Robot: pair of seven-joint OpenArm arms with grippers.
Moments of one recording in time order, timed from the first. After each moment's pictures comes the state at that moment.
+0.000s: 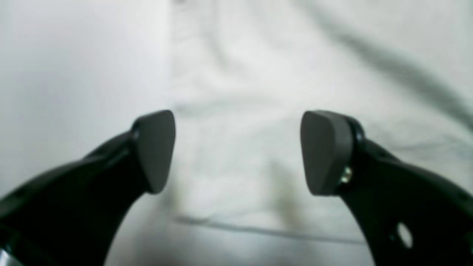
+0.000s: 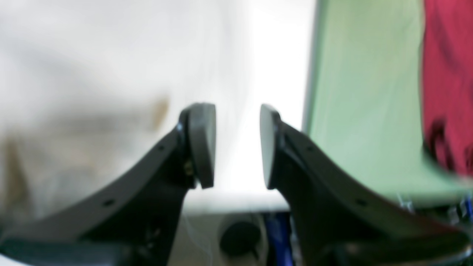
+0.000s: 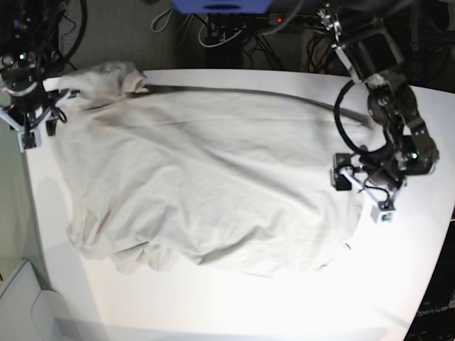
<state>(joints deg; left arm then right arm) -12.3 -3.1 -26.1 91.4 -12.6 -24.5 75.3 -15.2 2.6 40.2 112.8 -3.8 40.3 -42.7</state>
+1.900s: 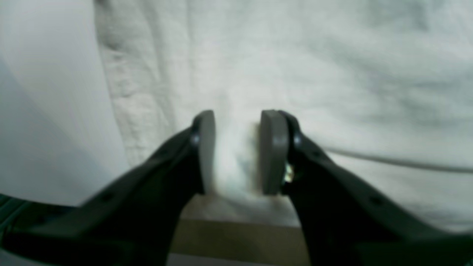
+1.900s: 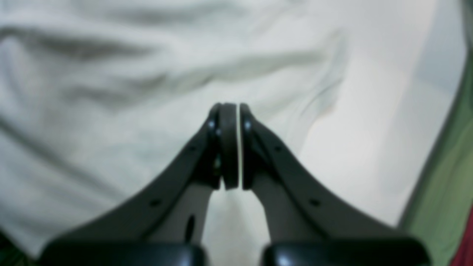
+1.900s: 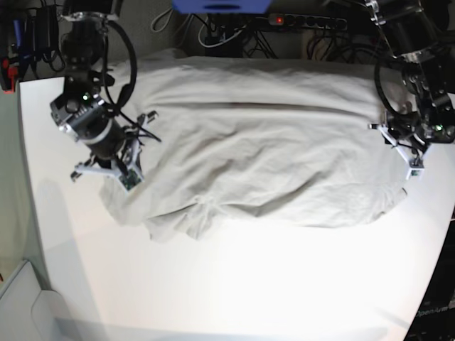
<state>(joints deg) -1.2 -16.8 -26.4 86.7 -13.0 -24.9 73.2 -6.2 3.2 8.1 110.7 -9.4 40.2 -46.8</state>
